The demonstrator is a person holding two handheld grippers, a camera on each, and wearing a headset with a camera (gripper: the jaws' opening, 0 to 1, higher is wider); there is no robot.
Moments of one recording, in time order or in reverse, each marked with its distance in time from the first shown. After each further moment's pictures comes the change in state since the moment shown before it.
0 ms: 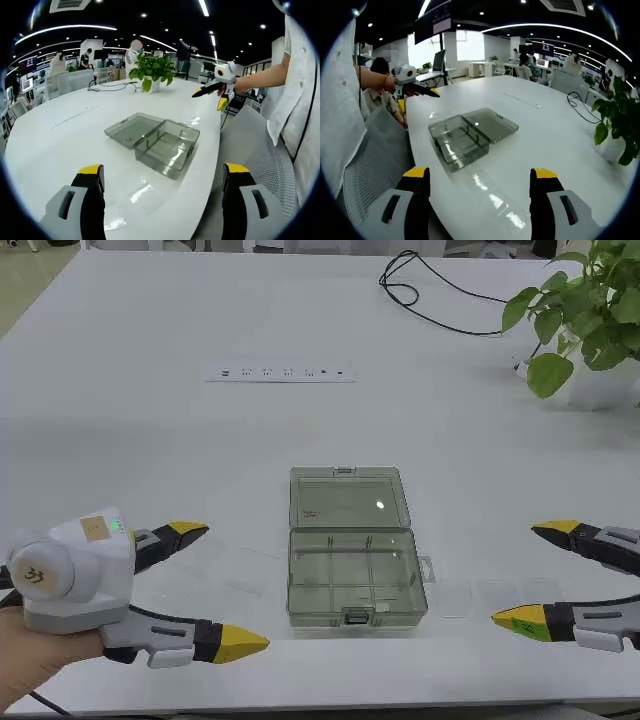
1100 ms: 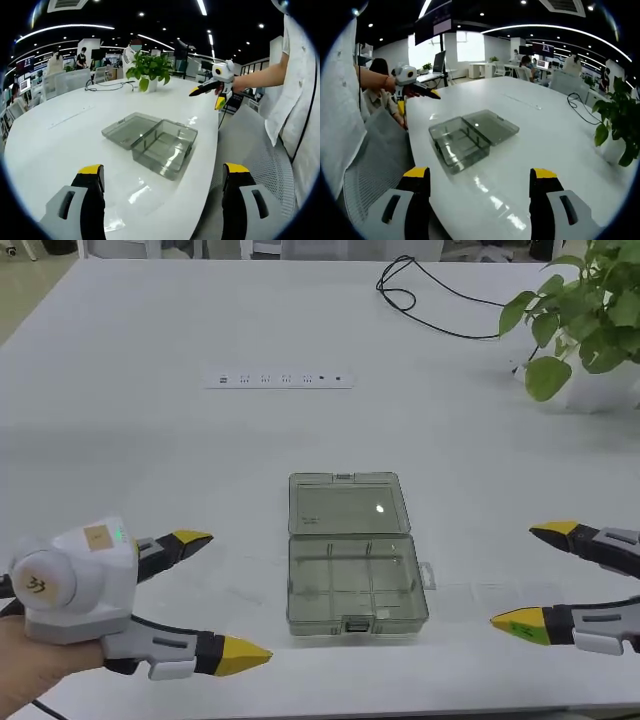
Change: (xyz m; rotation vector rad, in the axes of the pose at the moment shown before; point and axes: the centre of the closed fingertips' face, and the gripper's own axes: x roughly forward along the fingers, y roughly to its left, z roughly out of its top) left arm 0.004 -0.002 0.003 0.002 0.005 -0.013; right arm 0.000 0.000 0.002 -0.007 -0.003 0.003
